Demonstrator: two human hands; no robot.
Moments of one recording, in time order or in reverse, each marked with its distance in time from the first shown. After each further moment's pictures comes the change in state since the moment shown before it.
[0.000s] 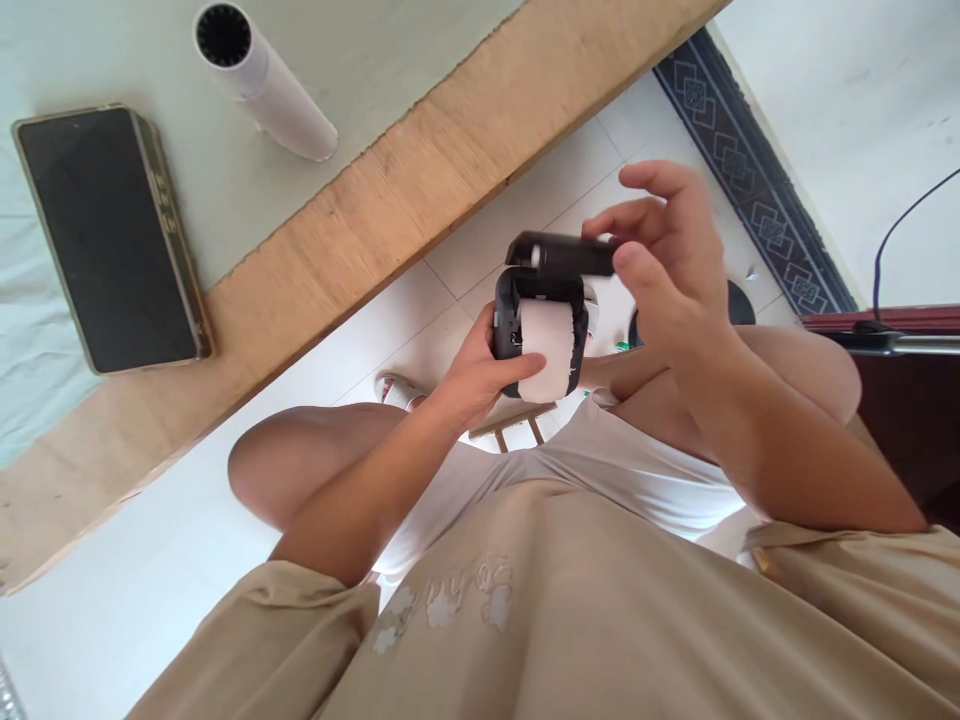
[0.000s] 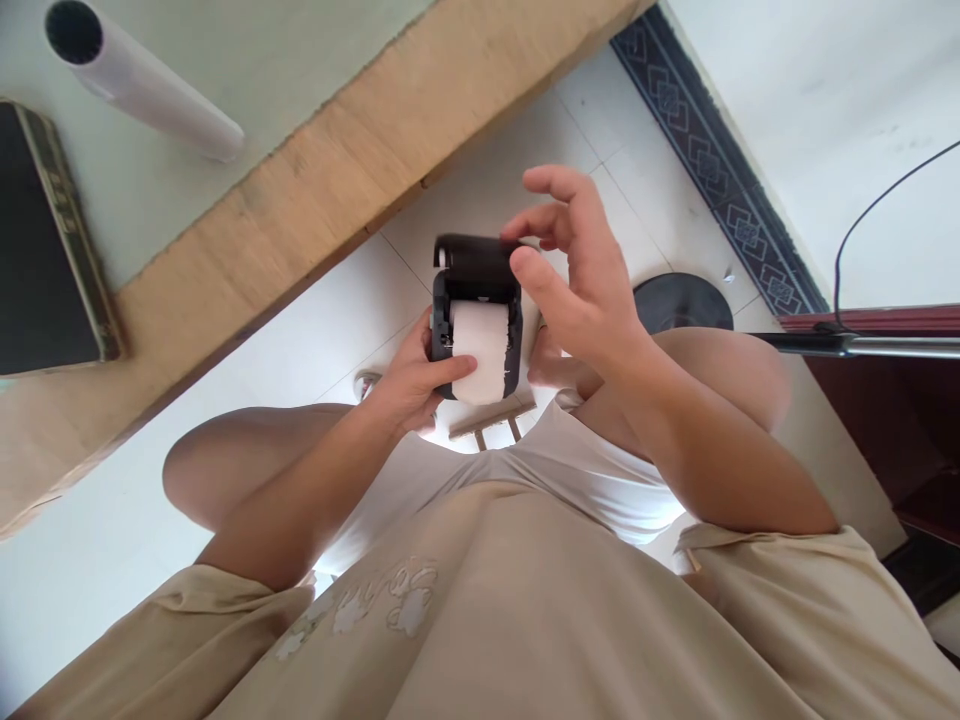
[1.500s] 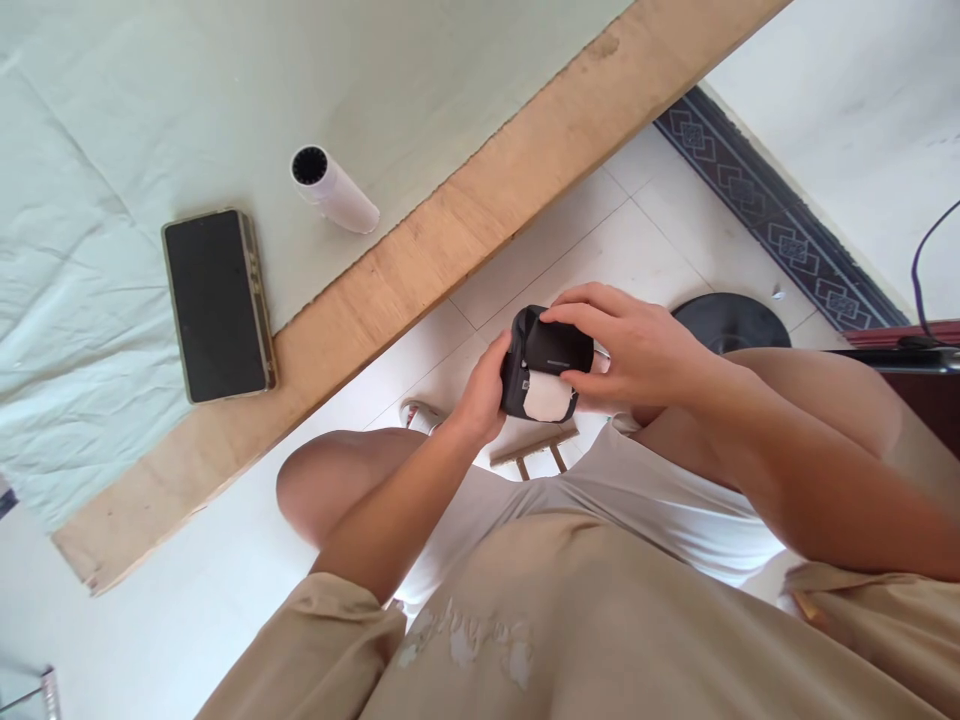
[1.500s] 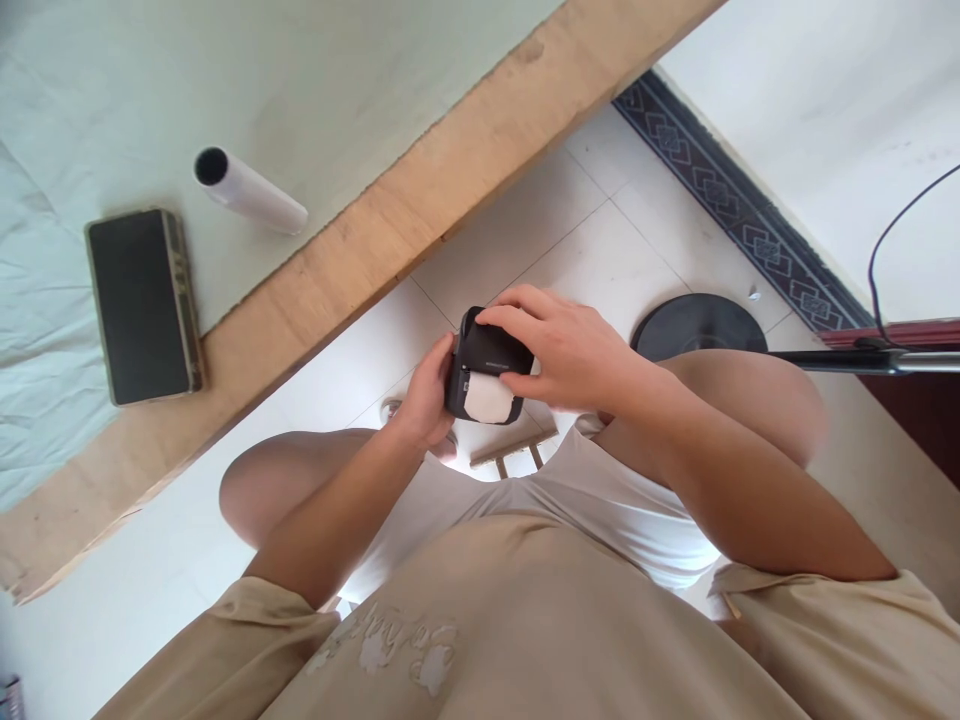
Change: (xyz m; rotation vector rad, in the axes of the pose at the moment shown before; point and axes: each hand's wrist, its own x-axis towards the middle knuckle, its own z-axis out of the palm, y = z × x) left_hand 0.009 0.000 0.005 -0.161 0.233 -0.098; right_hand -0.008 -0.008 -0.002 -0.497 -0.380 -0.240
